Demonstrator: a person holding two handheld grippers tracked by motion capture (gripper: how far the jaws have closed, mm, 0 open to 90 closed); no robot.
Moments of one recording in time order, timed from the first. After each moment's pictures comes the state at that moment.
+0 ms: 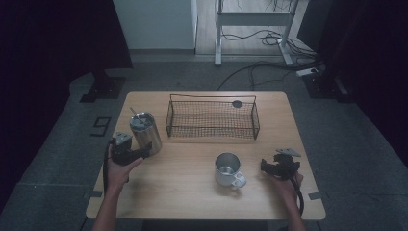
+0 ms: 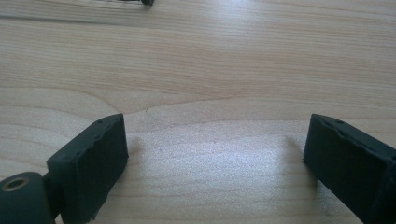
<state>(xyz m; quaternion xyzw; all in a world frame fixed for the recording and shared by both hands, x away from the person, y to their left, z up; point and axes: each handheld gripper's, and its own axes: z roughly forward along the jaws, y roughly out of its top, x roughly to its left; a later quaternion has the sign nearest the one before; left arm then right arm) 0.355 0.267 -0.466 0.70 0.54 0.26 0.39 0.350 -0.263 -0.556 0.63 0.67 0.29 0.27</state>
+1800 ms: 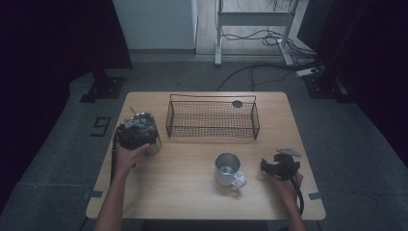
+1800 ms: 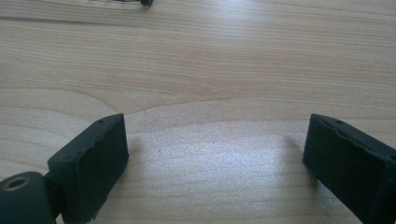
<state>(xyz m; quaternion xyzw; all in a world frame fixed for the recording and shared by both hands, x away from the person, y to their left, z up) 0.413 0.257 -0.470 0.70 0.55 0.25 0.37 0.350 -0.263 -0.556 0.63 0.67 0.29 0.27</state>
